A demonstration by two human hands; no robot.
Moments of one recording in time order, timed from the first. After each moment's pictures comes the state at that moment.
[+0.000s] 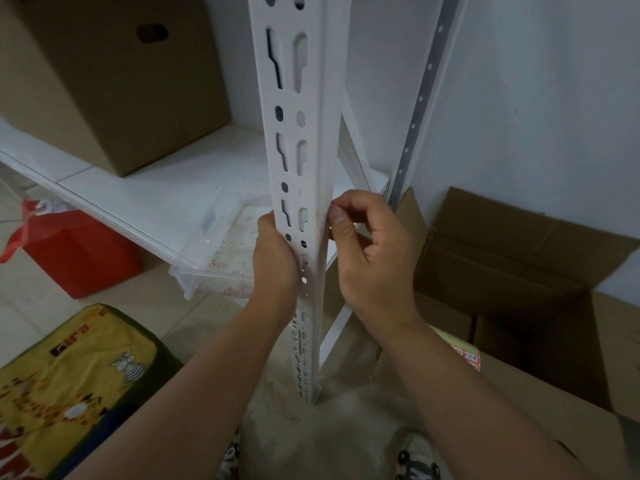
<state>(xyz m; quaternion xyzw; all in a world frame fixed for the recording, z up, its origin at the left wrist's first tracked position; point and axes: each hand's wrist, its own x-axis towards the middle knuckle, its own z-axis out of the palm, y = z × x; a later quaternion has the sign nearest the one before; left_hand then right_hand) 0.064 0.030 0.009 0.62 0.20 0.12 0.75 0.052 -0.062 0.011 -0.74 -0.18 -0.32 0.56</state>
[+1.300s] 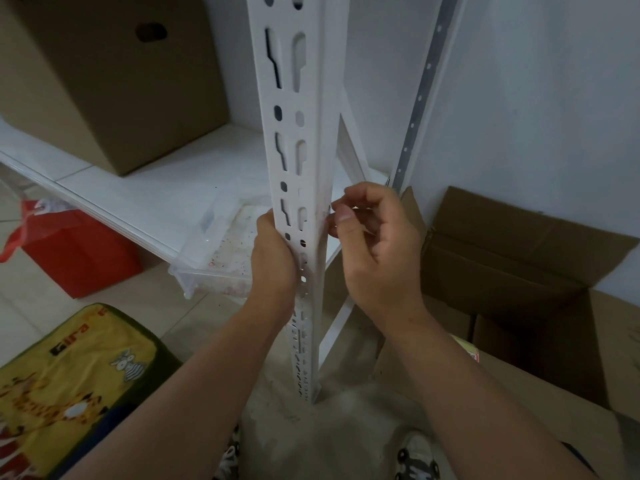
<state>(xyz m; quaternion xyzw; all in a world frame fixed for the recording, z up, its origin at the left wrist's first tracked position) 0.064 0.032 0.008 0.63 0.20 0.11 0.74 0.053 -0.069 0.015 -0.73 -0.17 -0.28 0.60</state>
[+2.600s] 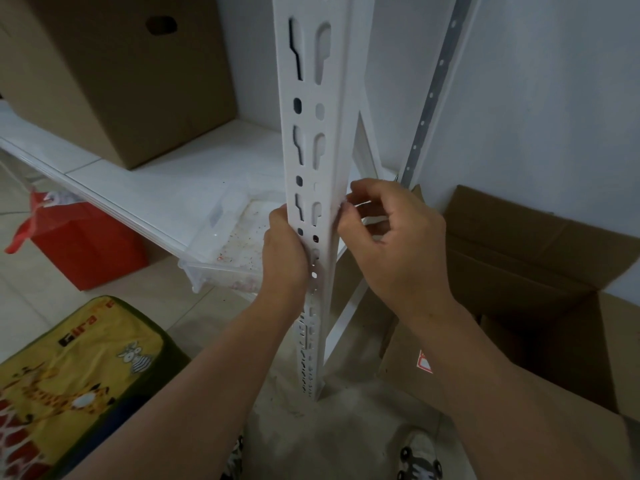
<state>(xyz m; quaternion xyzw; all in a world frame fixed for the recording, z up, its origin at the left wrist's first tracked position) 0.062 0.033 0.008 0.64 0.18 0.11 0.74 0.052 -0.075 0.027 -0.83 -0.19 -0.34 0.41</state>
